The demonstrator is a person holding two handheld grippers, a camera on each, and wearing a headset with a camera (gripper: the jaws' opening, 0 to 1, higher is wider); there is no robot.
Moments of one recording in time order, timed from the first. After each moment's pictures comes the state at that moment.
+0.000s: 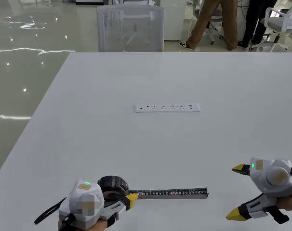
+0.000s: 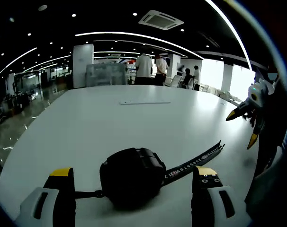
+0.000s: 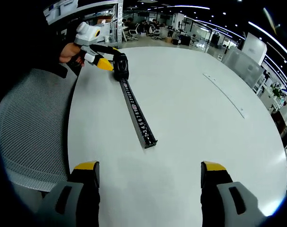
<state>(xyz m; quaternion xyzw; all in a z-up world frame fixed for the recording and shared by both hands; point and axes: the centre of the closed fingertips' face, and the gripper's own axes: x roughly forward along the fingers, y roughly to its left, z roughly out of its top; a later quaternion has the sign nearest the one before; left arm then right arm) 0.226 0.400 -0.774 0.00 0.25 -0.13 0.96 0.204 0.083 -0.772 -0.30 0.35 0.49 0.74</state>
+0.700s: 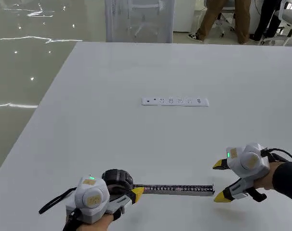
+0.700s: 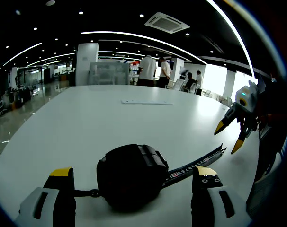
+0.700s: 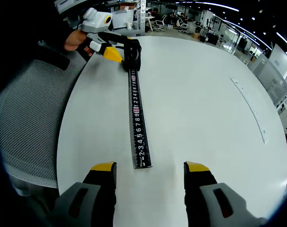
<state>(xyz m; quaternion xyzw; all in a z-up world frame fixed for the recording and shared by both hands) 0.230 0.398 -0.782 -0.03 0.25 -0.13 0.96 0.227 0.125 -0.805 -0.35 0.36 0.57 0.65</state>
